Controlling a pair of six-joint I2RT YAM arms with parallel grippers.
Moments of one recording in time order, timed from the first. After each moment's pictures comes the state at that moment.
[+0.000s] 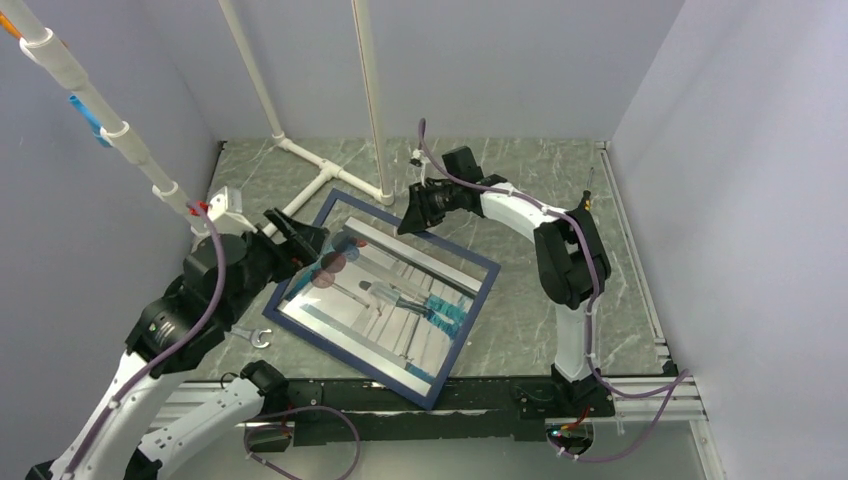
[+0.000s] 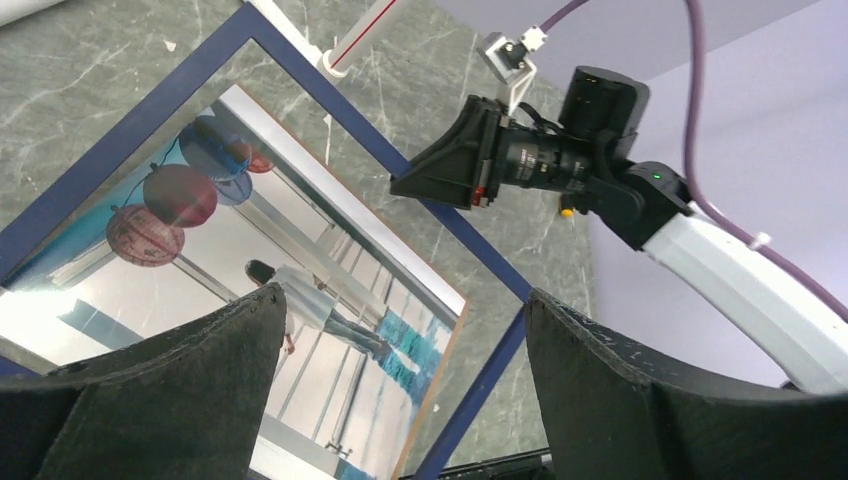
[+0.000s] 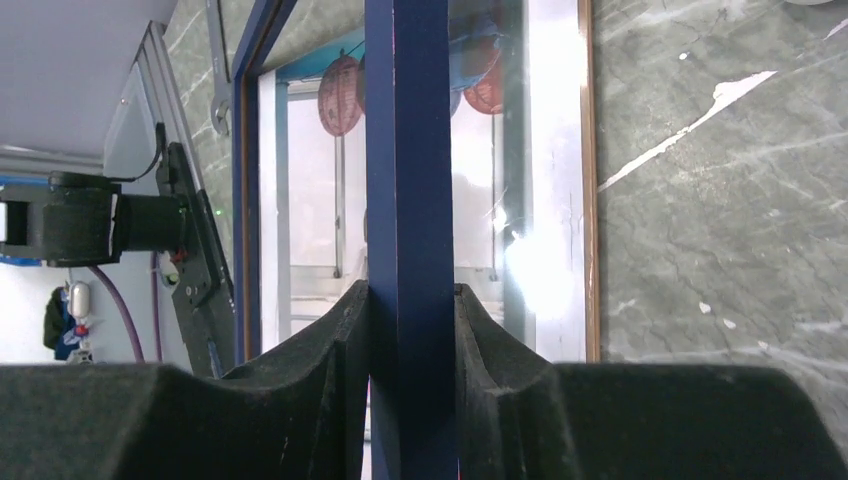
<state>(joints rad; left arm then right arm) -0.63 0.69 1.13 -0.78 -0.34 -0.87 0.50 2.01 1.52 -0.30 -0.82 0.14</state>
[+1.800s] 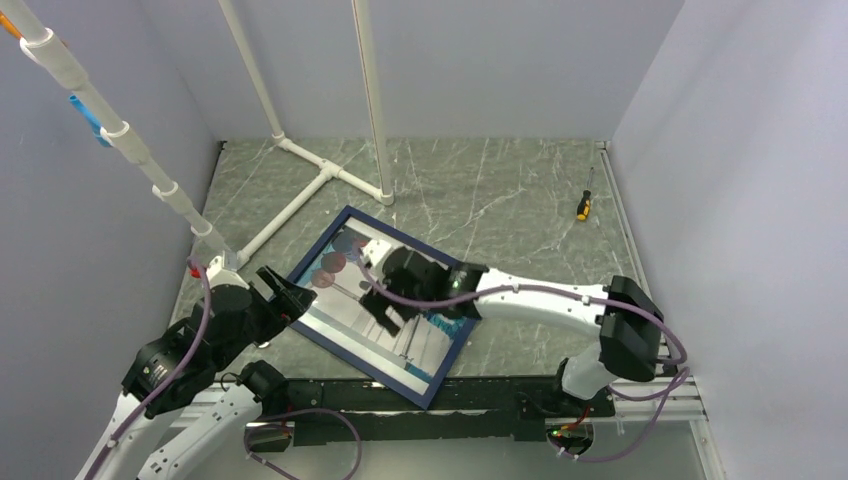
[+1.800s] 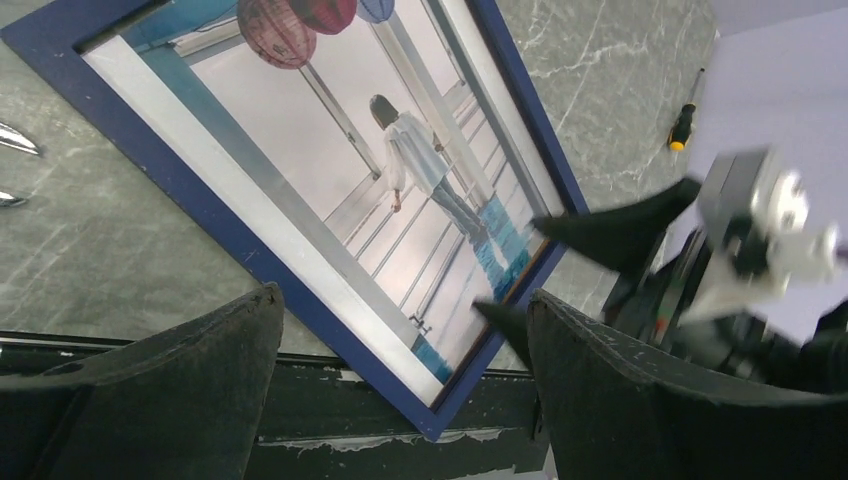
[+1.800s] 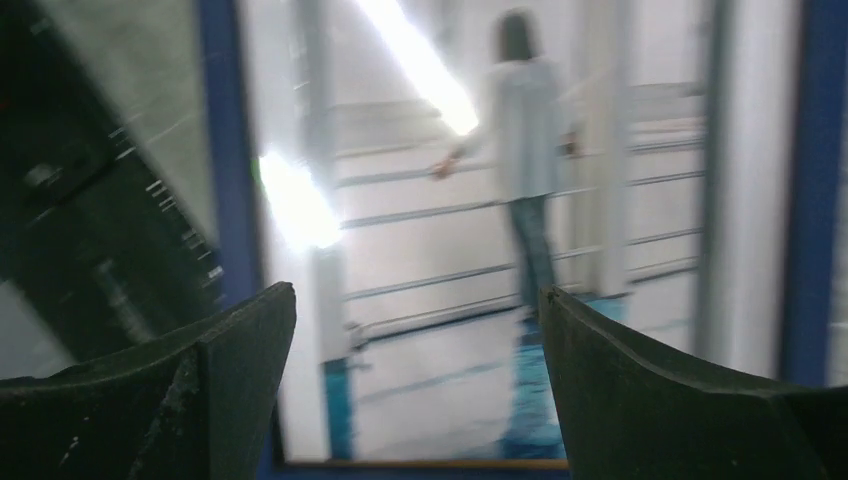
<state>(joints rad) -0.63 0.40 0.88 -1.11 -0.28 -1.10 1.09 1.57 1.17 -0.42 0.08 0.14</state>
